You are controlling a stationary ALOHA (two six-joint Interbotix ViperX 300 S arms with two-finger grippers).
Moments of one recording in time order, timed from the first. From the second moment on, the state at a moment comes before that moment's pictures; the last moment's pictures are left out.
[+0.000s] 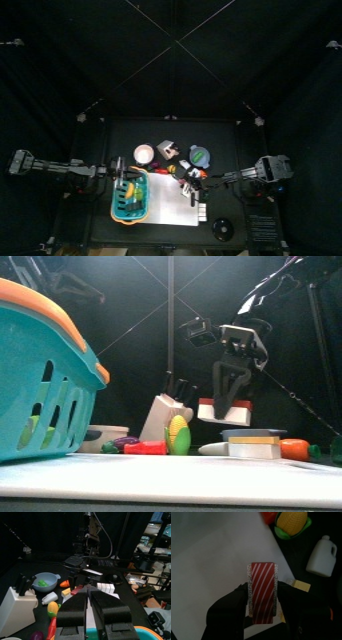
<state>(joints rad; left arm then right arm) -0.04 -0.75 1.14 -0.10 -0.35 0.00 0.06 -0.02 0.58 -0.48 0.54 0.92</state>
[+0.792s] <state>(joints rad) 0.01 -0.44 0.98 0.23 -0.40 0.12 0.00 -0.17 0.58 -0.53 0.18 0.93</state>
